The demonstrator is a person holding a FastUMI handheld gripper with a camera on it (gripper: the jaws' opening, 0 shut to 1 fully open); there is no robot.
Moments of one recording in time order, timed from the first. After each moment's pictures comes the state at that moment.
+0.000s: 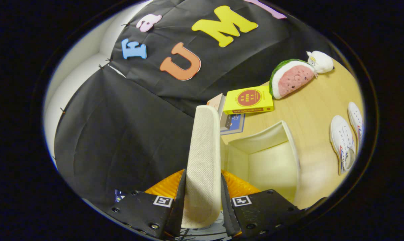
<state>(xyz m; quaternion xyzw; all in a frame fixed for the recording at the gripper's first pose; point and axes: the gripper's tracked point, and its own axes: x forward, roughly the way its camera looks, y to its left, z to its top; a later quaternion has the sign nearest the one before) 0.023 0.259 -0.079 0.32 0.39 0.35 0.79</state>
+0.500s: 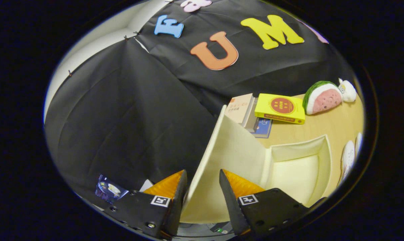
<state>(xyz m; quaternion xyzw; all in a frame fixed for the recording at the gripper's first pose) -0.007 0.390 -0.052 0.21 0.37 0.40 0.82</state>
